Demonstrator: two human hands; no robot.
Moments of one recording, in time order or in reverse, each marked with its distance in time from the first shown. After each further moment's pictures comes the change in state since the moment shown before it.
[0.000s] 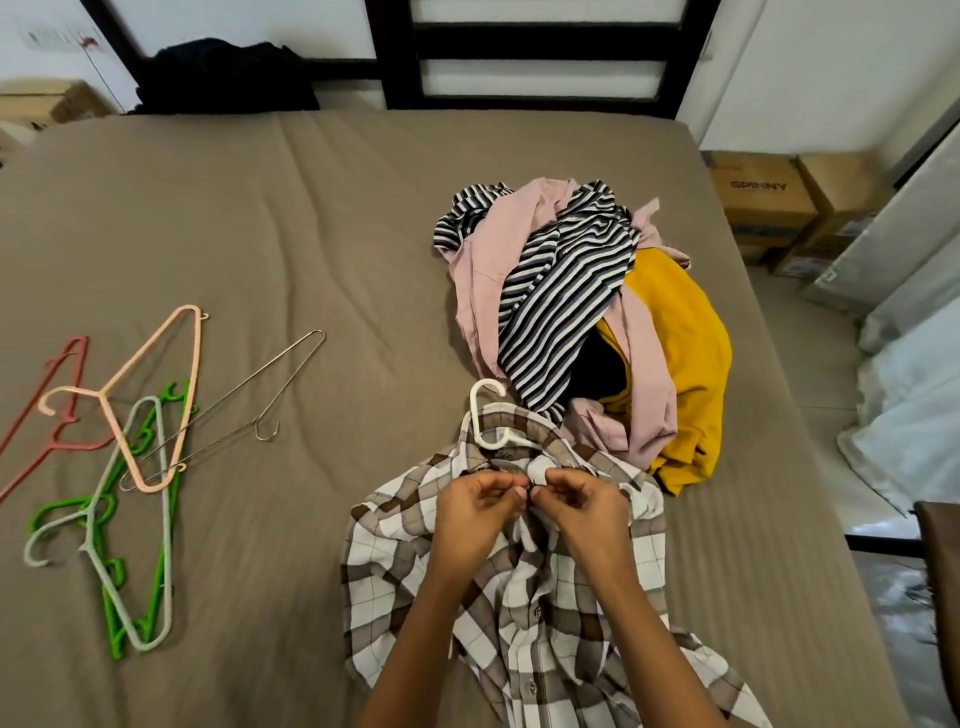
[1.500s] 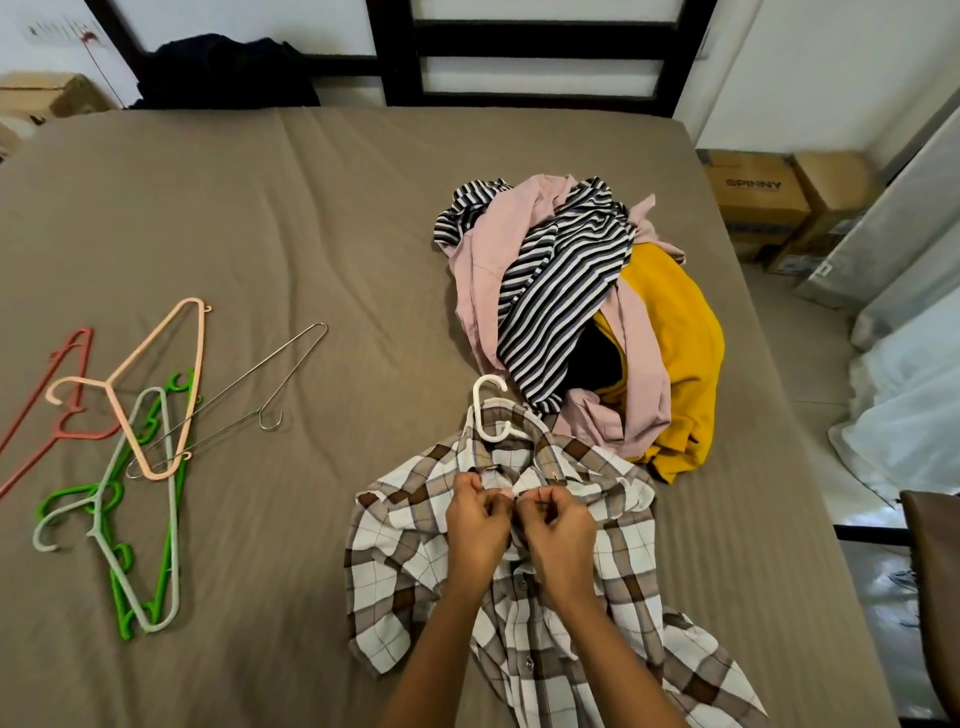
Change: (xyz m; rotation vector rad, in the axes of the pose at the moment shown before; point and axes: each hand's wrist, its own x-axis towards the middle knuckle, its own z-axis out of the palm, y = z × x) left_hand -0.008 -0.032 0.016 0.119 0.216 -0.118; right_hand -0.033 0.014 0.032 0.078 0.076 0.097
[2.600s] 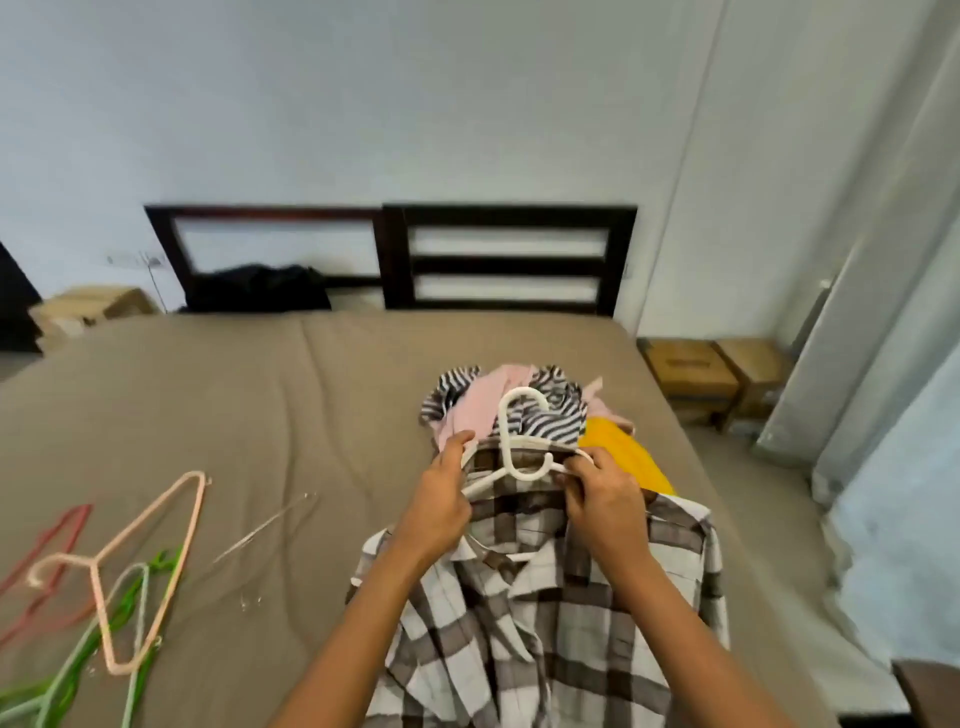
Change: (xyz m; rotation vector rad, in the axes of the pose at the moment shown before) left_hand 0.036 0.190 -0.055 0.541 -0.083 0.777; right_hand 0.099 -0.152 -0.094 -0.658 0.354 -0.927
